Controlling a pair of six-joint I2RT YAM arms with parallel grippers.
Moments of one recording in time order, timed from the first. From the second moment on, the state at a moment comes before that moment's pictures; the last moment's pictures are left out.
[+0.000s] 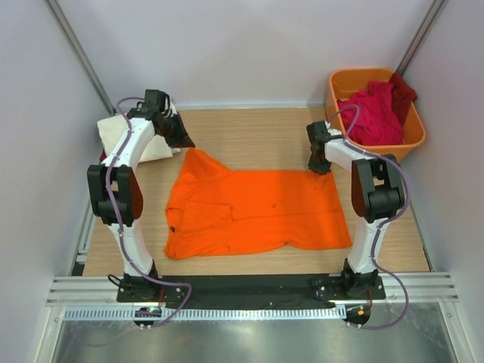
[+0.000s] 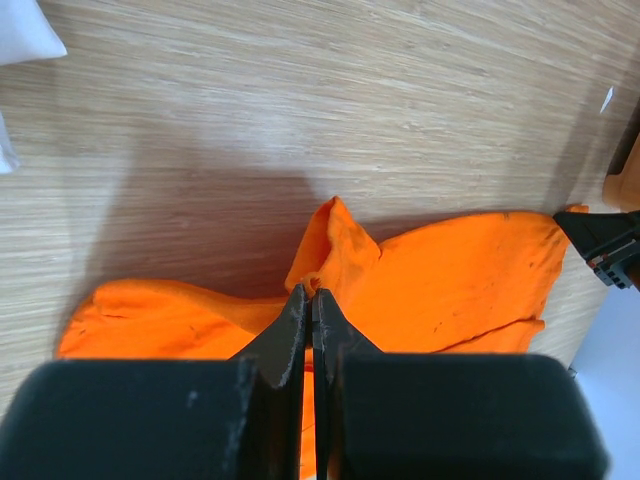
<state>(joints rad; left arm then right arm) -0.08 1.95 1.74 -0.80 0.37 -0.48 0.18 1.97 1.34 -0.53 0.35 0.54</state>
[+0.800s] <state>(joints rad) -0.09 1.93 1.71 -0.80 0.37 -0.46 0.18 1.93 1.39 -0.66 0.34 0.49</state>
